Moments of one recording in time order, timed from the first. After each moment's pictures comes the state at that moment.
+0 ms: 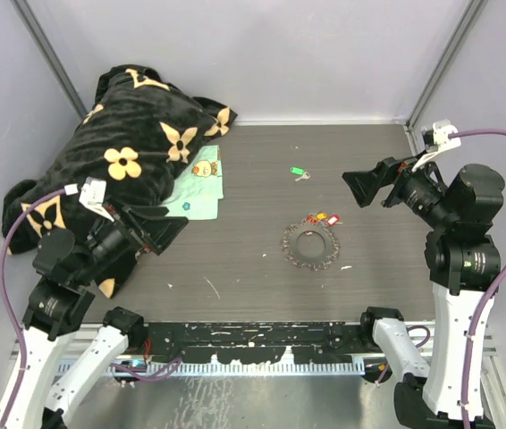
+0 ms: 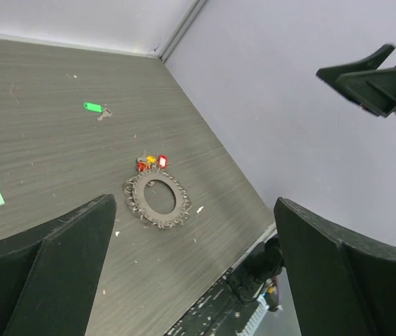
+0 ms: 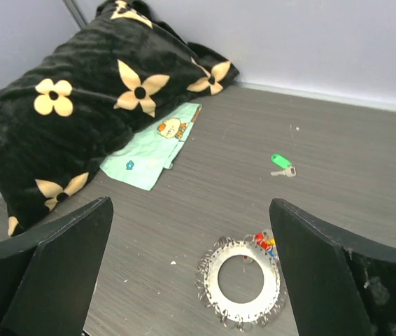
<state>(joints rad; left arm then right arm) -0.40 0.51 0.93 -0.36 0.36 -0.63 -0.11 0.84 1.39 -0.66 -0.64 0.18</state>
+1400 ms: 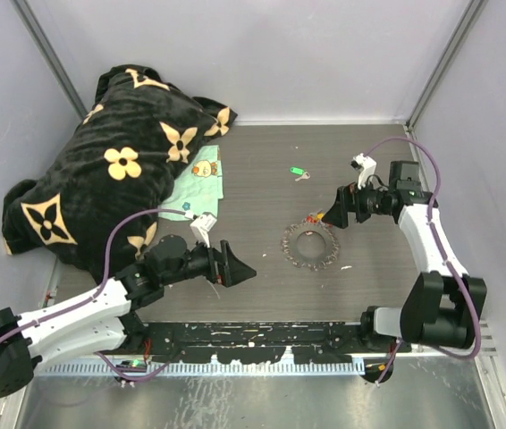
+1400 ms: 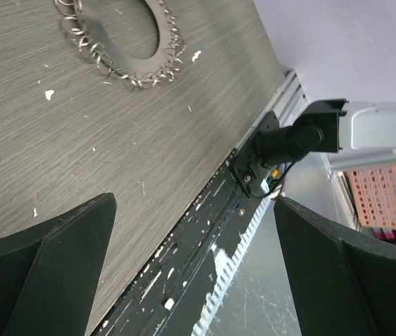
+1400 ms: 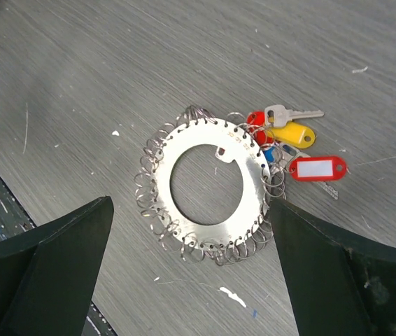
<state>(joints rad) -0.90 0.84 0.43 0.14 0.25 -0.78 -0.13 1.26 0.96 -0.64 -0.84 -0.35</state>
